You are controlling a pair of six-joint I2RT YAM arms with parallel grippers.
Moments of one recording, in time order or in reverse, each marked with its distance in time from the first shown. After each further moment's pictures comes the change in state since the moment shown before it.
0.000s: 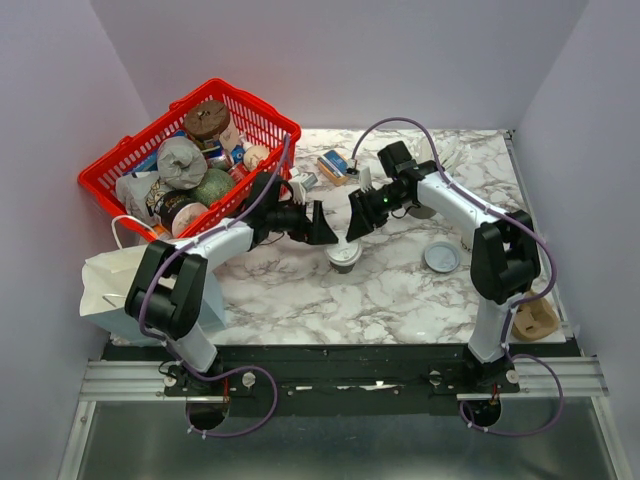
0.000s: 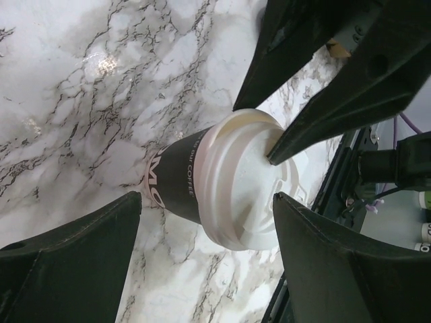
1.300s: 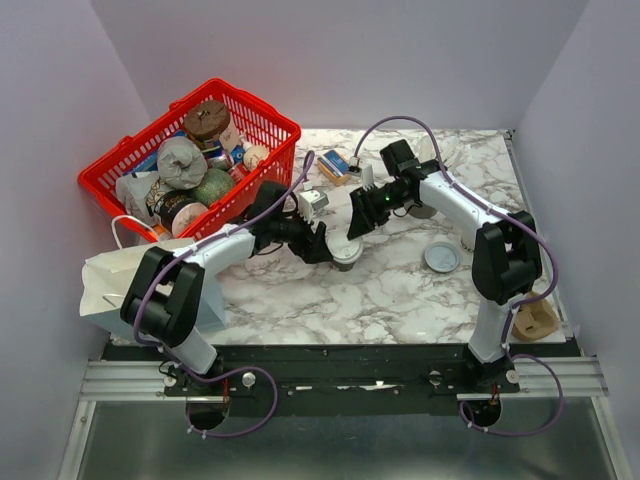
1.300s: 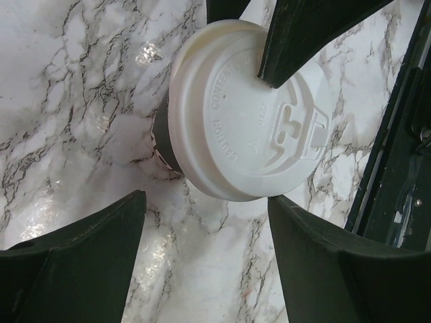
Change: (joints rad) left arm -0.048 -0.060 -0.039 -0.137 -0.024 0.375; right arm -0.003 -0.009 0.000 0.003 0.010 0.019
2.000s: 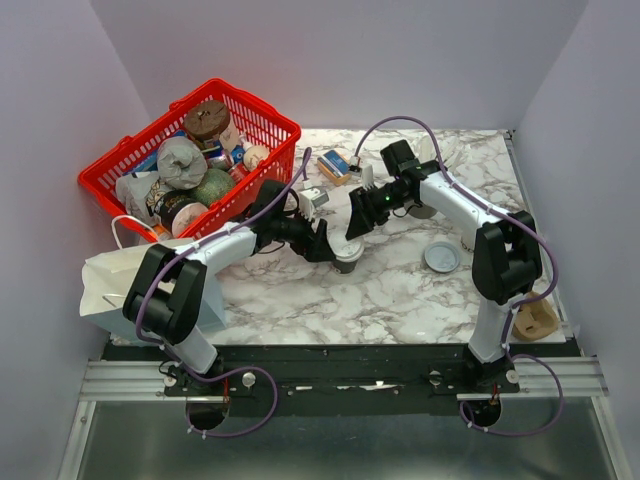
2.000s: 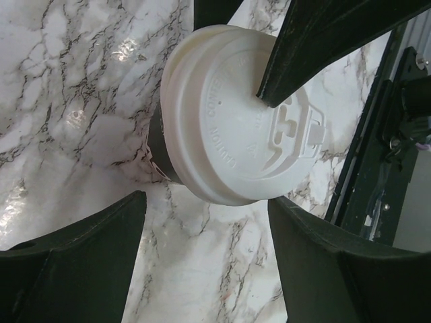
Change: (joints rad) left arm 0.000 0.023 0.021 -0.008 0.030 -0.088; right arm -0.003 0.000 -0.007 0.018 -0.023 0.021
